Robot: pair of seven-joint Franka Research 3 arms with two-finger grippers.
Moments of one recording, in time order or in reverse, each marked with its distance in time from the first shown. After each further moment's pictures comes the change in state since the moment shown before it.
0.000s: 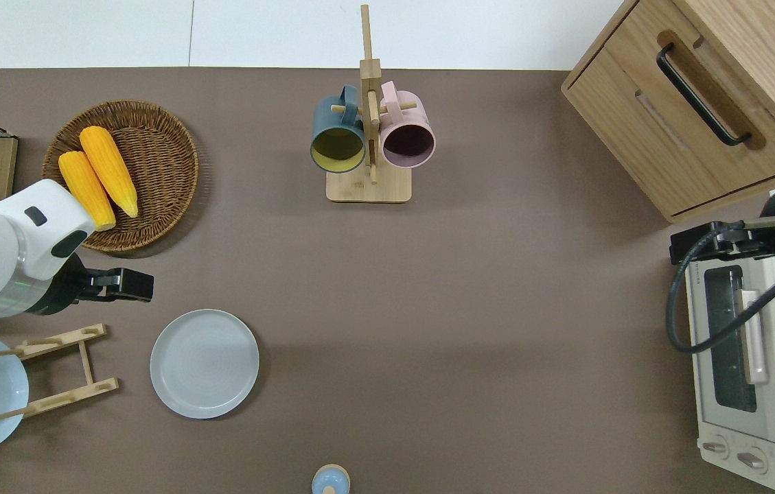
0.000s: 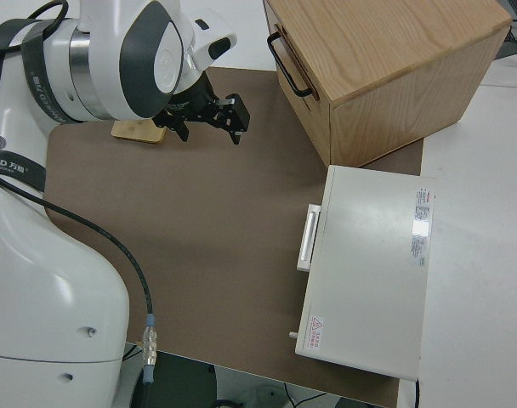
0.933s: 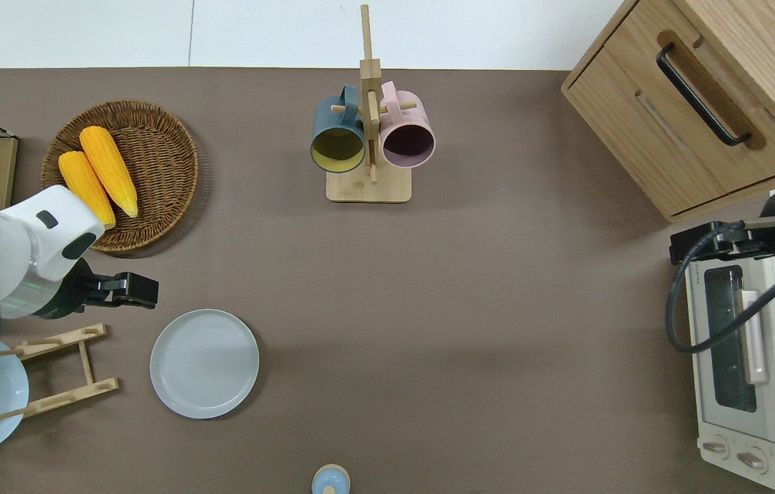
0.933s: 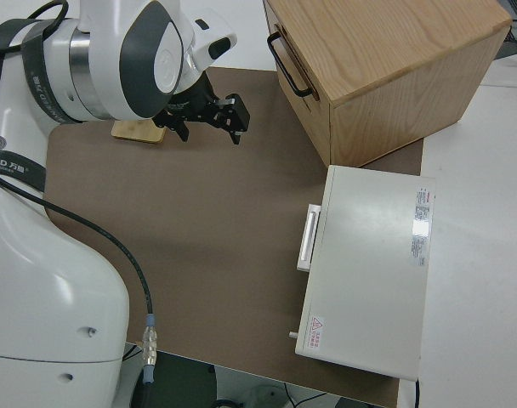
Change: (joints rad) left arm 0.000 0.011 0.000 -0.030 0.000 -0.020 -0.027; right arm 0.000 0.000 0.000 0.000 0.000 0.000 0.000
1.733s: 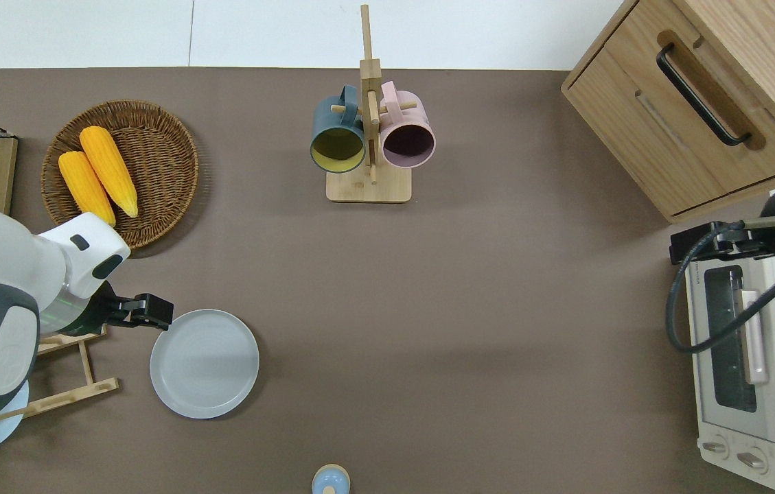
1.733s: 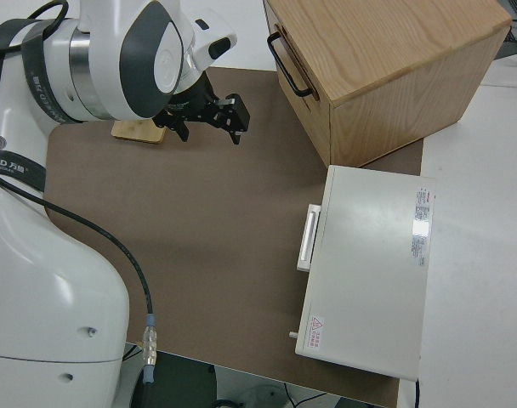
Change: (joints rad) left arm 0.000 -0.039 -0.001 -0.213 0.018 0.119 -0.002; right arm 0.000 0.000 0.000 0.000 0.000 0.000 0.000
